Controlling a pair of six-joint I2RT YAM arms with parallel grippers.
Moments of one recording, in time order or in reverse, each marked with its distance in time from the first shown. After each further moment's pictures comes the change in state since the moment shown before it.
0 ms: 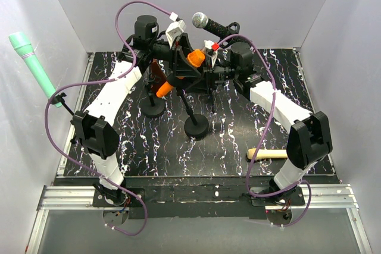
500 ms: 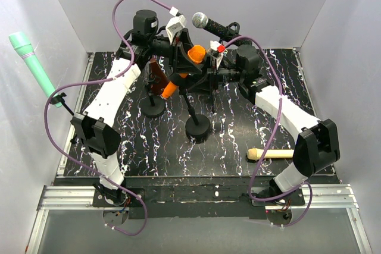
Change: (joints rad) left arm -0.008 0.016 0.126 -0.113 -0.031 0.024; right arm -0.005 -0.091 -0.073 0.024 0.056 -0.003
